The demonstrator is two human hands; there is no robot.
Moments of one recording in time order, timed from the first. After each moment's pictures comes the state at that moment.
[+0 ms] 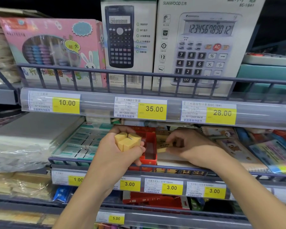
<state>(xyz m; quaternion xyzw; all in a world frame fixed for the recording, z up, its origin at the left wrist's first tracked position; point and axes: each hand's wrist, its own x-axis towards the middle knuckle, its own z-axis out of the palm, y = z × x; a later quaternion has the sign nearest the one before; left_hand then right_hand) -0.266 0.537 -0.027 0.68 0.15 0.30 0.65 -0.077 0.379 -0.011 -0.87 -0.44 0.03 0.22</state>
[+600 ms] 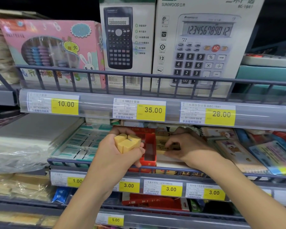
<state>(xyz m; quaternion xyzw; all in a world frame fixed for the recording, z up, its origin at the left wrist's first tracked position) -0.266 0.538 -0.031 0.67 0.15 0.31 0.66 -0.072 0.389 -0.023 -0.88 -0.43 0.00 0.18</state>
